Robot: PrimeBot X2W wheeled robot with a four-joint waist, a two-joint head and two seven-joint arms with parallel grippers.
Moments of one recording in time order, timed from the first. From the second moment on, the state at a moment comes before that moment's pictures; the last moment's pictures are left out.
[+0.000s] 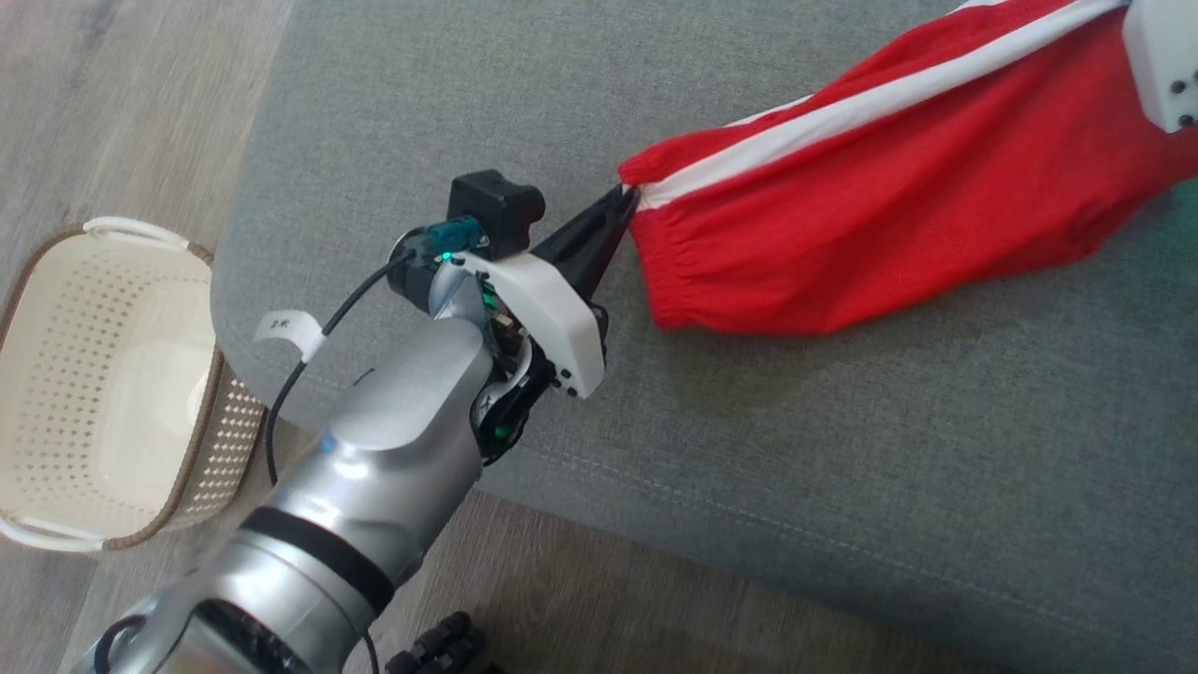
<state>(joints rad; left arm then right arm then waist) -0.84 0.03 -0.90 0.80 -0.71 -0.12 -0.24 -1.41 -0.63 1.24 0.92 0.86 0.13 0.35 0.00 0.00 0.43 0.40</state>
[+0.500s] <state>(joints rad) -0.84 0.03 -0.80 0.78 -0.68 -0.06 -0.25 -1.44 -0.55 1.17 1.14 0.84 0.13 0.06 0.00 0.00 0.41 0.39</state>
